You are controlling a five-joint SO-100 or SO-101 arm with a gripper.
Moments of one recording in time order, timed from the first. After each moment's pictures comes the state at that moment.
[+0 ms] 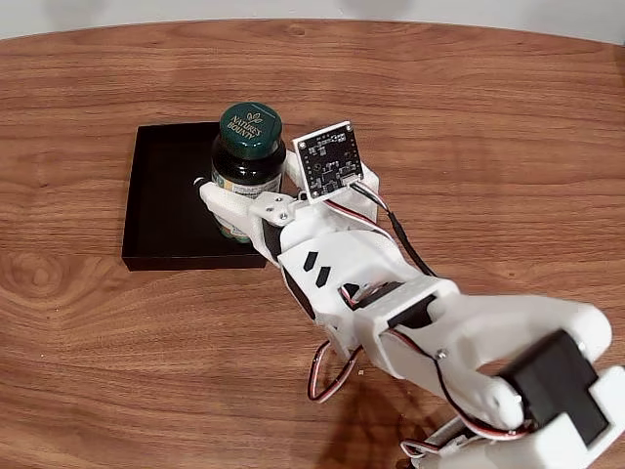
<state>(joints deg) -29.6 98.5 151.1 -46.9 175.0</state>
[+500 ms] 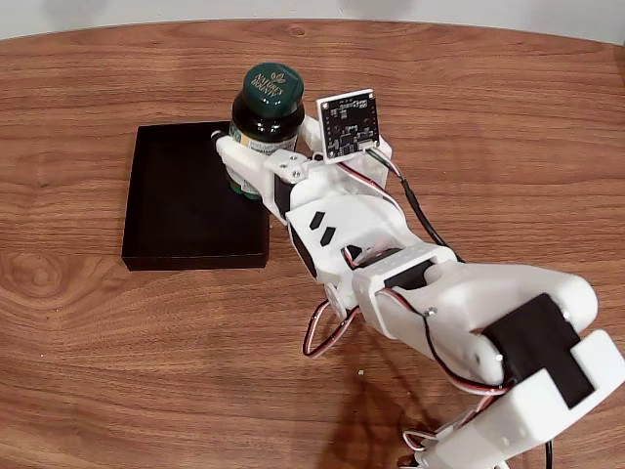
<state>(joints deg) -25.0 90.9 141.3 -47.8 172.4</state>
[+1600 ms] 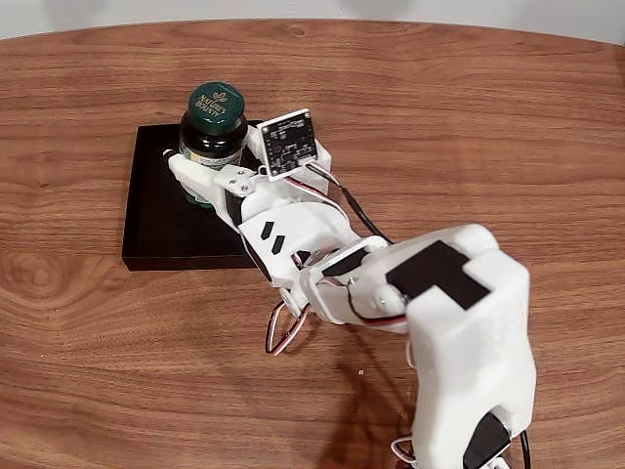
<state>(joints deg) -31.1 64.2 123.9 -59.5 173.3</state>
